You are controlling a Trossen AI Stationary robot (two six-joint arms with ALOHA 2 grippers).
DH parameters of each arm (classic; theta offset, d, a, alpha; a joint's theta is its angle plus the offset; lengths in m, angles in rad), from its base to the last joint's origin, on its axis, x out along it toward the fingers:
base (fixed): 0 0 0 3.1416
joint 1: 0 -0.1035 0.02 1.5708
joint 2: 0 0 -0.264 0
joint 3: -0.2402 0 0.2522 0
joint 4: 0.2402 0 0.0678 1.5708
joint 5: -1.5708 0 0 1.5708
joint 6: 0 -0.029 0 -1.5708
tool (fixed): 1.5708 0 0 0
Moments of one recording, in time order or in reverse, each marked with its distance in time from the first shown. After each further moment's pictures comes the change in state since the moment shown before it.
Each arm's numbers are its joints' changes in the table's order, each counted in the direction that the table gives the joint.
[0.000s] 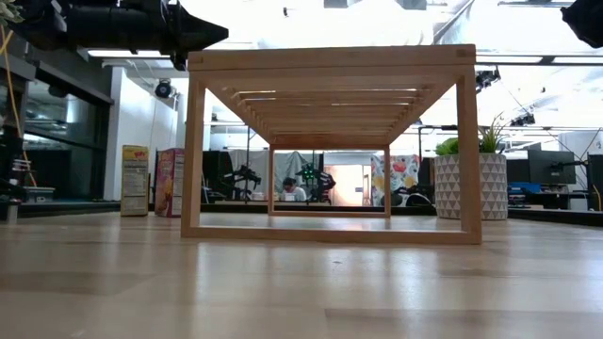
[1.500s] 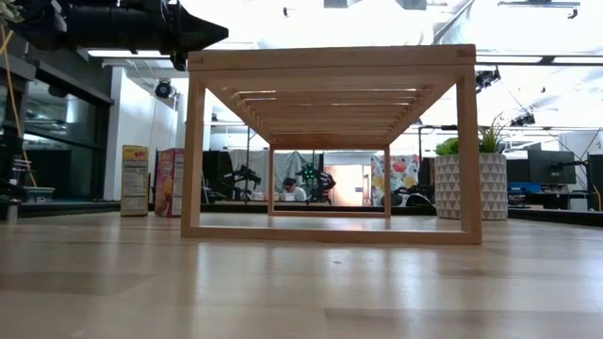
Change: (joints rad) left arm 0.000 0.000 0.000 -0.002 0.000 0.010; right arm -0.191 -0.001 -0.058 -0.212 0.024 -0.194
